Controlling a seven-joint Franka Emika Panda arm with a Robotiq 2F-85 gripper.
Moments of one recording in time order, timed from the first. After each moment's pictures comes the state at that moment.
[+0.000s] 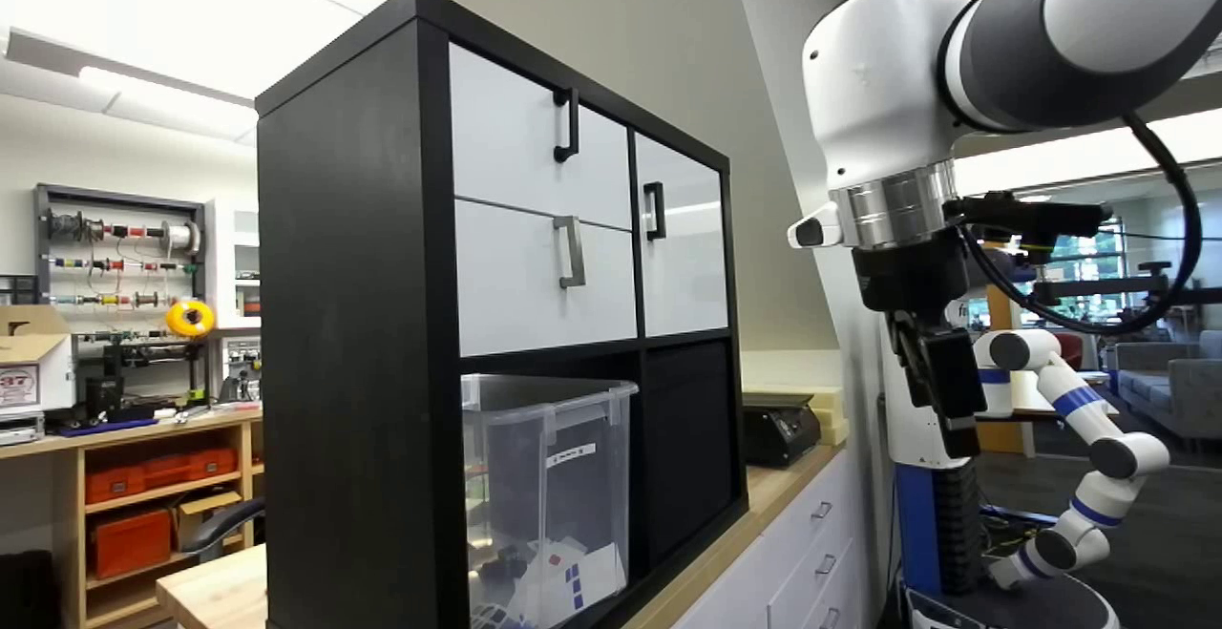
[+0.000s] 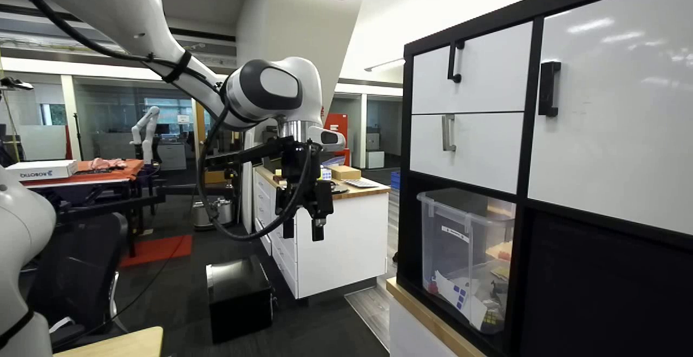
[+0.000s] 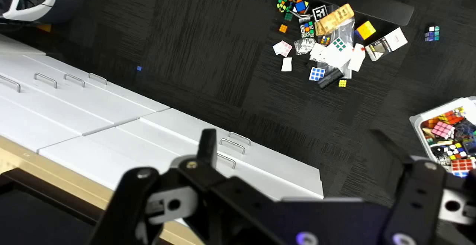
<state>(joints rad) 0.01 -0.34 0.16 -2.45 -0.23 1.99 -0.02</state>
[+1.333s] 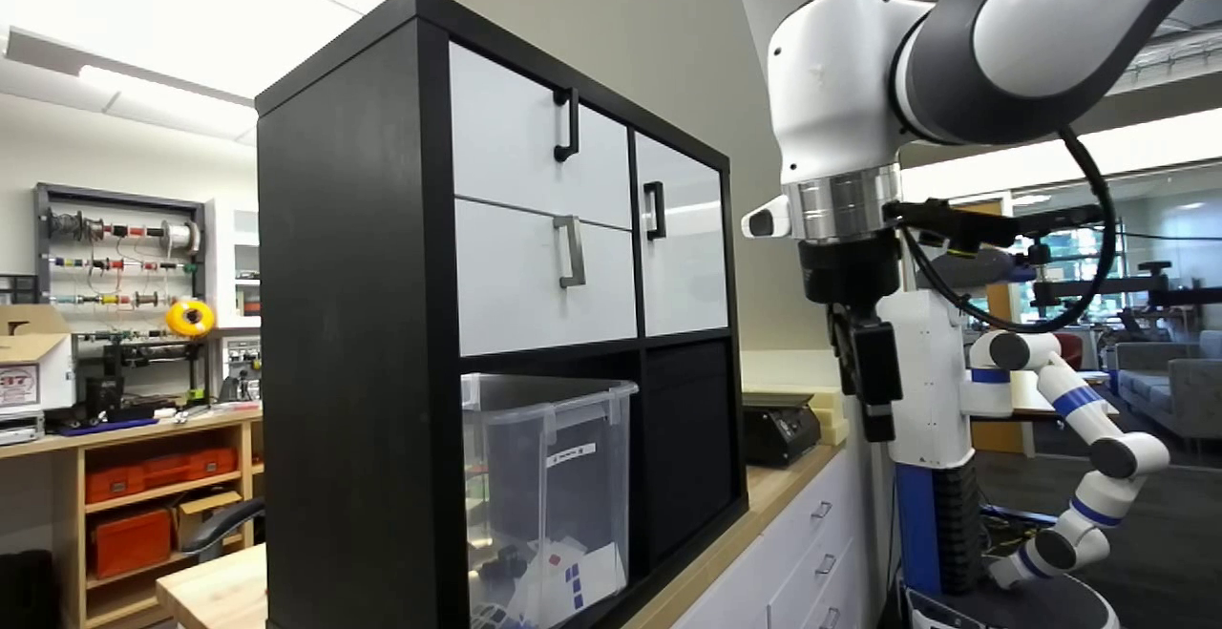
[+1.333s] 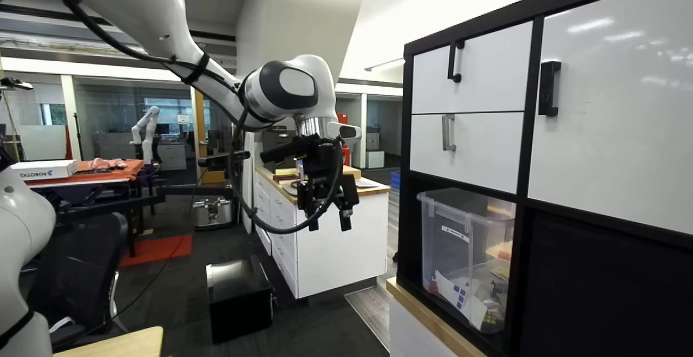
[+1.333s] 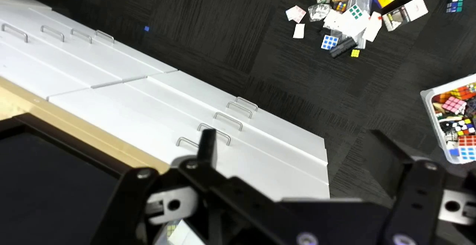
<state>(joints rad) 0.02 -0.24 0.14 -2.35 -0.28 2.08 -0.05</state>
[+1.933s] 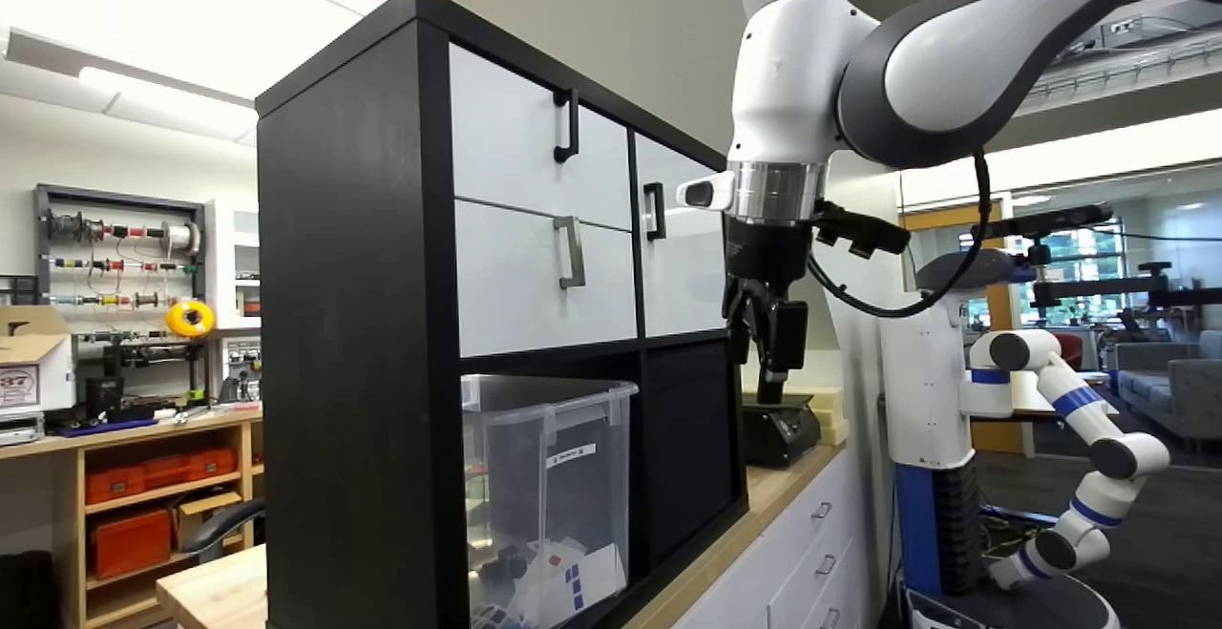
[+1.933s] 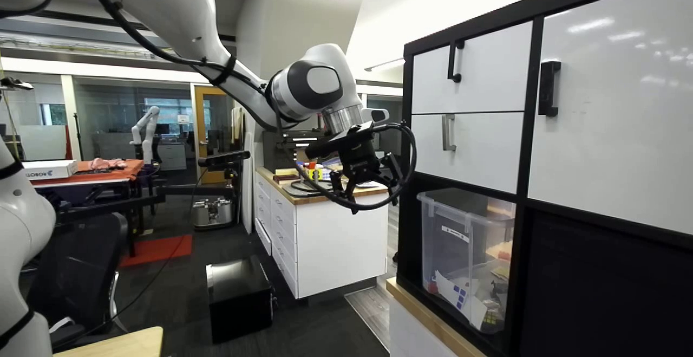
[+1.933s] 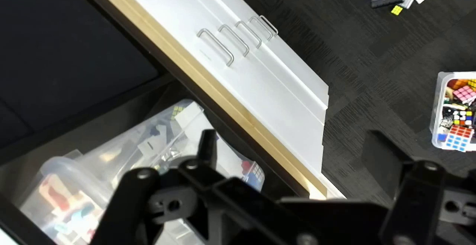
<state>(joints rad) 0.02 -0.13 0.09 -2.23 -0.32 2.35 -0.40</state>
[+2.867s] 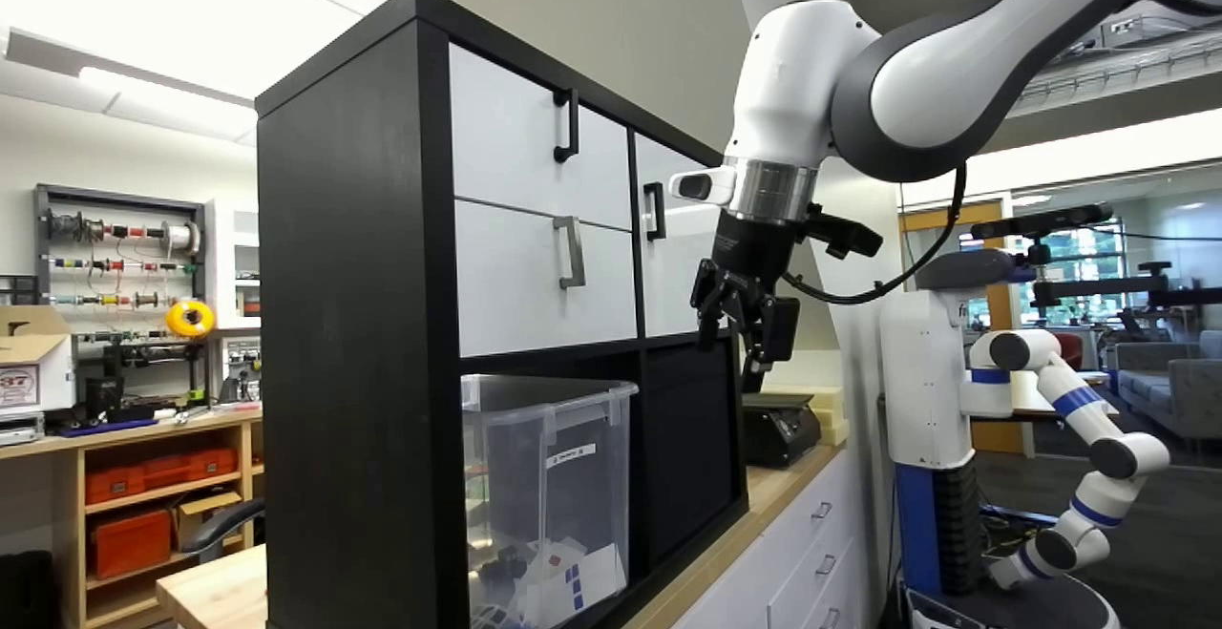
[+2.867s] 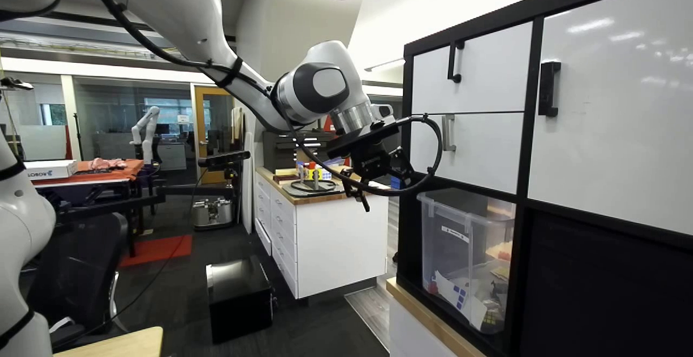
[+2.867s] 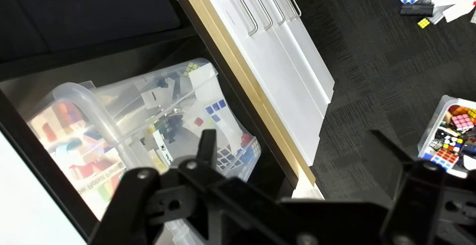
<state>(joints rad) 0.02 -0.11 0.05 -2.23 -0.32 2.47 -0.66</state>
